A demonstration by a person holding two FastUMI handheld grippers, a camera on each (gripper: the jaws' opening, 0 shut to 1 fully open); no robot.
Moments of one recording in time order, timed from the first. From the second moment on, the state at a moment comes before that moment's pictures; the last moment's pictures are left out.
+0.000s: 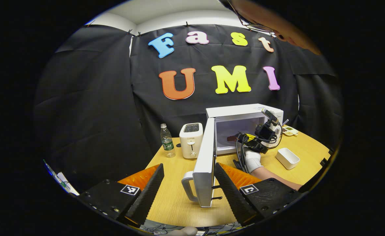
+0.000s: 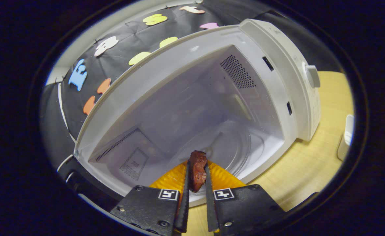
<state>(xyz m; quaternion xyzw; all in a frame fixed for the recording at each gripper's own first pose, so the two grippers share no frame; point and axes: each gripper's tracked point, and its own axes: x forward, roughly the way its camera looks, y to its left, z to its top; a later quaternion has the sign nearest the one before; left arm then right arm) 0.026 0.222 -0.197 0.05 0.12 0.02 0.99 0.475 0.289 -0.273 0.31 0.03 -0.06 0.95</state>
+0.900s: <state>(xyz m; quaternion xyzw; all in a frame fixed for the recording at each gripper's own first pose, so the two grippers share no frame) 0.026 0.208 -0.156 0.06 0.08 0.02 1.00 0.285 0.262 -0.160 0.08 0.05 0.04 0.99</state>
